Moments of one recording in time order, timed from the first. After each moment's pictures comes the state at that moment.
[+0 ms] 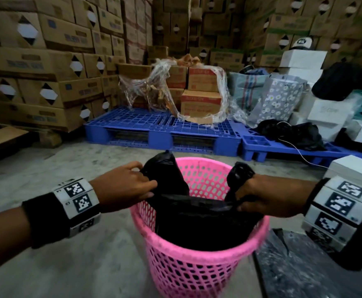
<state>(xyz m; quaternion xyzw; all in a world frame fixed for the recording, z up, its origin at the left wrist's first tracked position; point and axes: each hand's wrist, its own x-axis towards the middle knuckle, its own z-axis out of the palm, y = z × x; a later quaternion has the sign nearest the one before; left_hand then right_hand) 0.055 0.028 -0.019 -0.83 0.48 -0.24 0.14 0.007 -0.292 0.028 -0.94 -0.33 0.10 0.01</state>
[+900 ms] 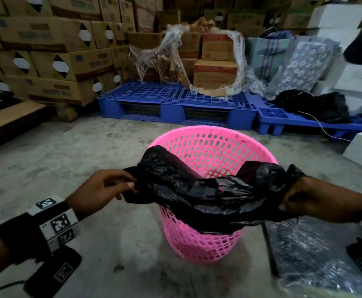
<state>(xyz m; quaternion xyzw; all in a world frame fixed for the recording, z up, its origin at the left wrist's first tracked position) -0.018 0.068 -0.082 -0.86 0.12 -0.04 -0.49 -0.025 -0.366 -0.049 -0.94 -0.25 0.13 0.21</state>
